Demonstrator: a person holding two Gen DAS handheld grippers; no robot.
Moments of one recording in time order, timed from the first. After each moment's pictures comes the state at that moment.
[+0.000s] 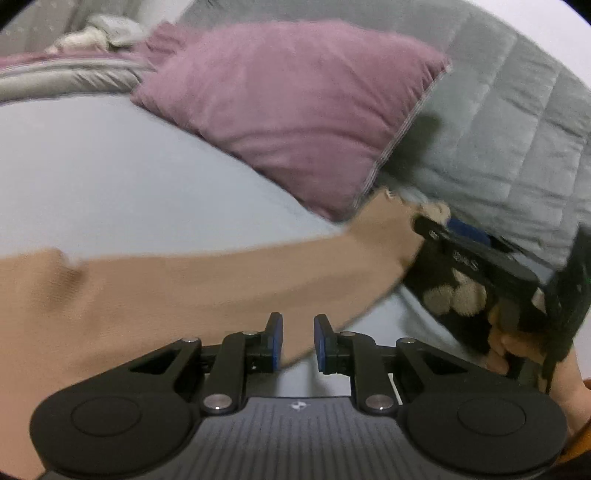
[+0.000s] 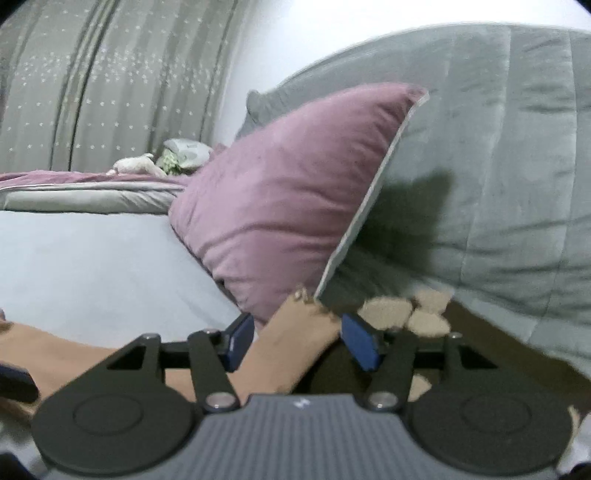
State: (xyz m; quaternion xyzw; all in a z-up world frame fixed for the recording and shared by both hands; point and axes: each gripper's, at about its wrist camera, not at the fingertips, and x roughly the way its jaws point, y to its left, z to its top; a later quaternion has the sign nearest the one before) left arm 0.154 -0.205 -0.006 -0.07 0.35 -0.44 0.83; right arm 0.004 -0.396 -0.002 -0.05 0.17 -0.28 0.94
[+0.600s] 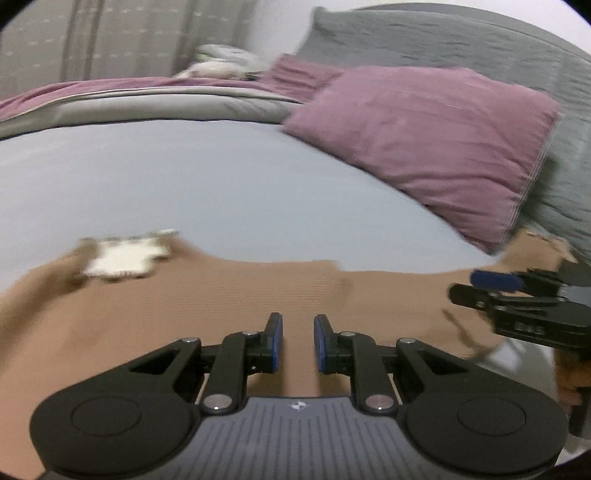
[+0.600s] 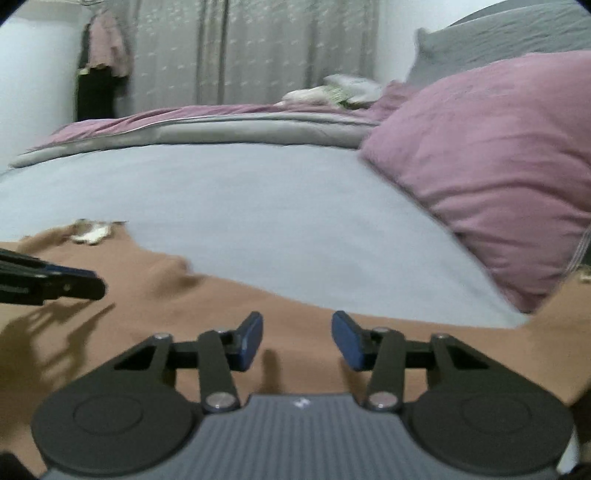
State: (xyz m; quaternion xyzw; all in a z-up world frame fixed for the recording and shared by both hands) left arm 0.187 -0.076 -0.024 -0.04 0.33 -0.26 0.91; right arm 0.097 -0.287 -0.028 -0.01 0.31 0.00 0.95
